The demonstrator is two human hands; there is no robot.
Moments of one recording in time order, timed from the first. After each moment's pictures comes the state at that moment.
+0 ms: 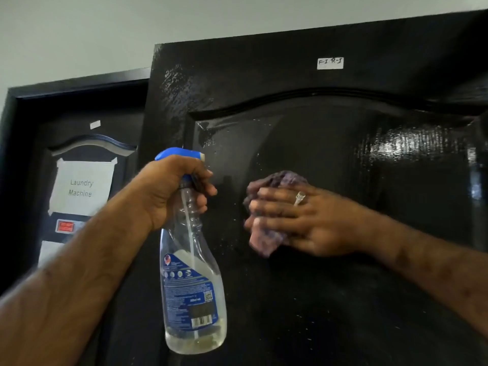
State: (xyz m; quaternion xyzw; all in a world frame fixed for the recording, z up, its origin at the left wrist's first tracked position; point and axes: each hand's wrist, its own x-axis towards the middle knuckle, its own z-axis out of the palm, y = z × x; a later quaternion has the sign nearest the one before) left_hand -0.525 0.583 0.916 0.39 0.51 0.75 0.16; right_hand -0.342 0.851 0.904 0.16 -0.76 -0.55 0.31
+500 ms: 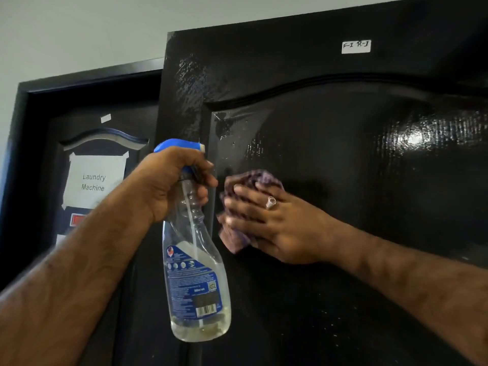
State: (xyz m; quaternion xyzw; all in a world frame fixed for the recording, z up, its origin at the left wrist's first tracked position) left_hand -0.560 0.568 0.914 0.40 0.51 0.75 0.15; right_hand -0.421 0.800 0.872 0.12 -0.79 -0.52 0.30
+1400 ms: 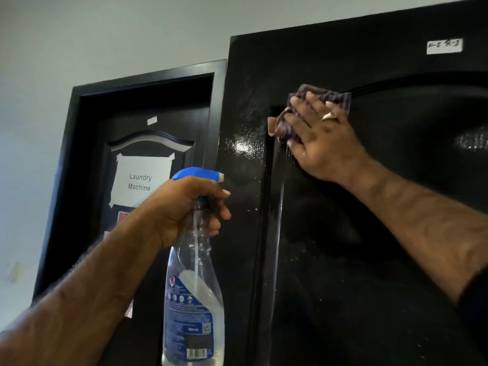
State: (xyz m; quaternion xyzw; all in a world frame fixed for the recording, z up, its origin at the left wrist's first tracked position) left_hand -0.636 0.488 0.879 0.40 0.57 0.71 0.16; right_hand -0.516 0.759 0.993 -0.06 -0.71 -0.43 0.56
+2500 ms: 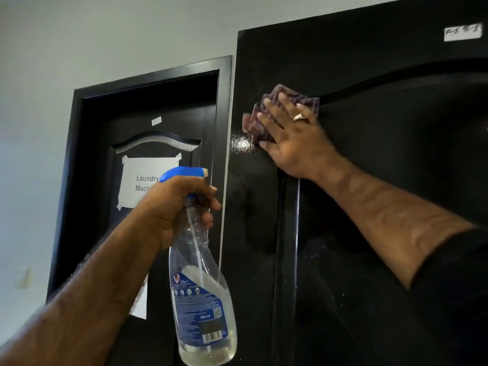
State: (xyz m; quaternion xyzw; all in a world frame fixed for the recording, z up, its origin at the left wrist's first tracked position) left_hand -0.676 0.464 0.873 0.37 0.51 0.76 0.15; right_hand -0.581 0.718 0.984 -0.08 -0.74 -0.42 0.53
